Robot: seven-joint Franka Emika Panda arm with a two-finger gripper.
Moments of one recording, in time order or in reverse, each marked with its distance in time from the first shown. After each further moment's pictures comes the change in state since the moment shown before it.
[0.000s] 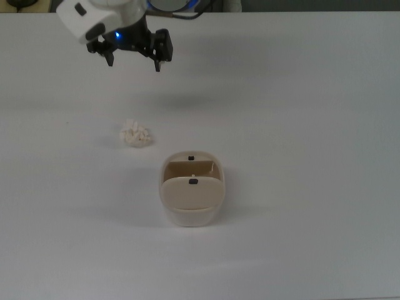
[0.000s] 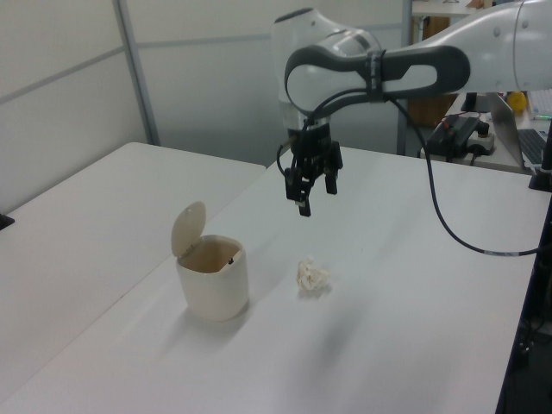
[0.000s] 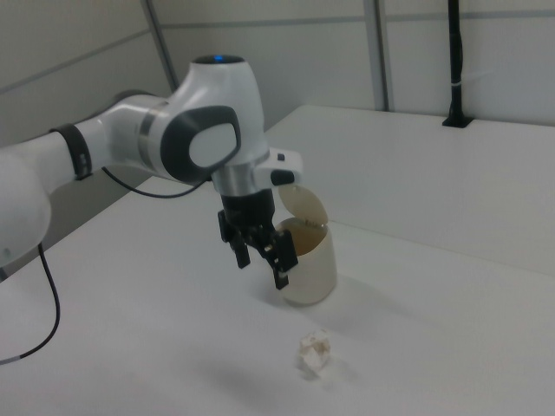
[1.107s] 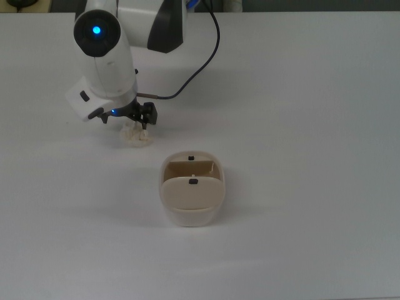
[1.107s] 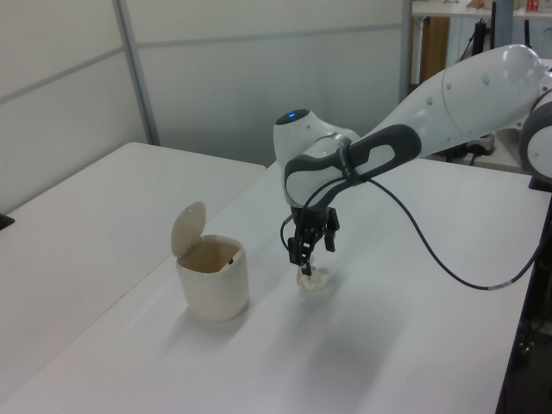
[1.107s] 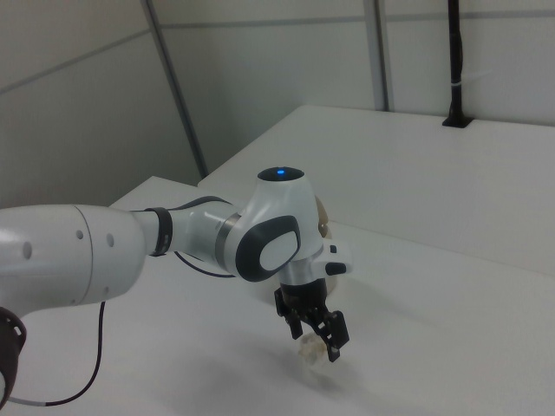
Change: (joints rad) arm -0.046 0.204 0.000 -0.178 -0.051 0.398 -0.006
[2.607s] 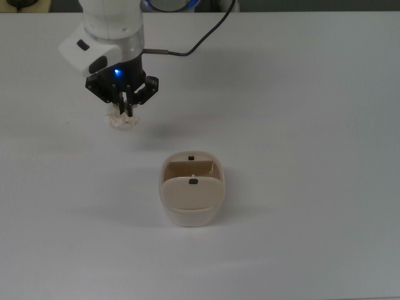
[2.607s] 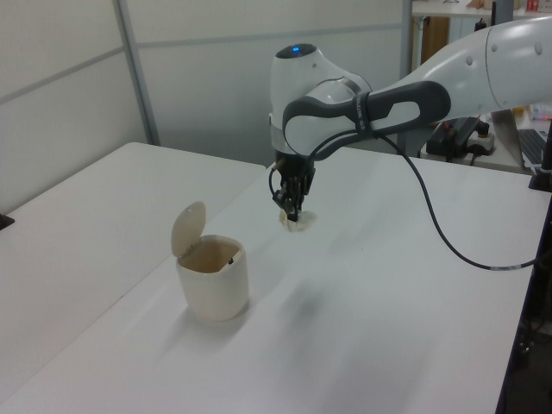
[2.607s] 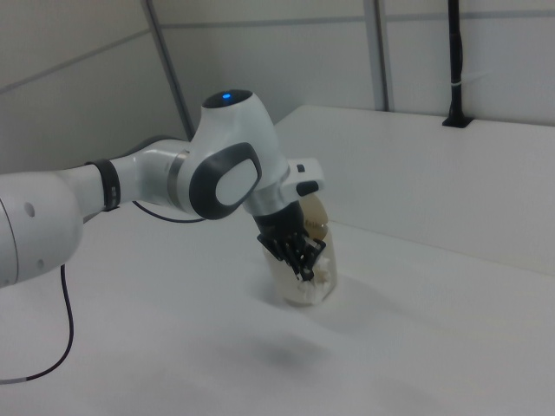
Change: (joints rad) arm 0.035 -0.155 0.012 0.094 -0.005 -0.026 -0.088
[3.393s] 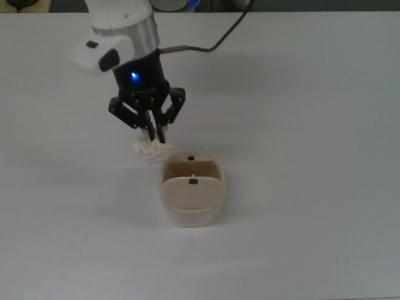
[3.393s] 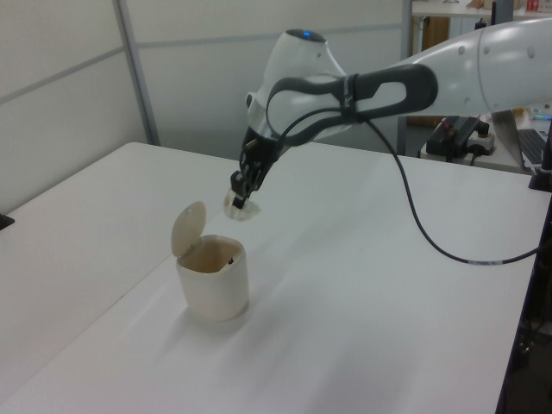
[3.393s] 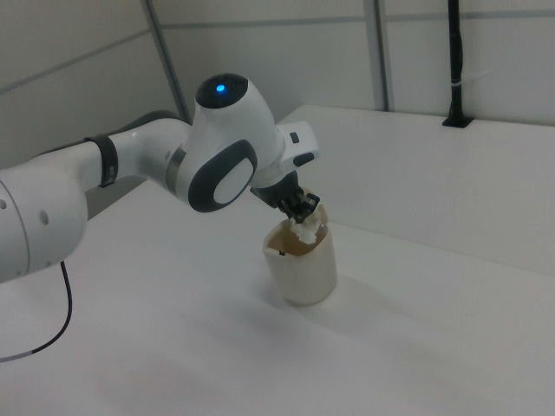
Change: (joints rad) arm 0.016 0.051 0.026 0.055 0.291 0.276 -0.159
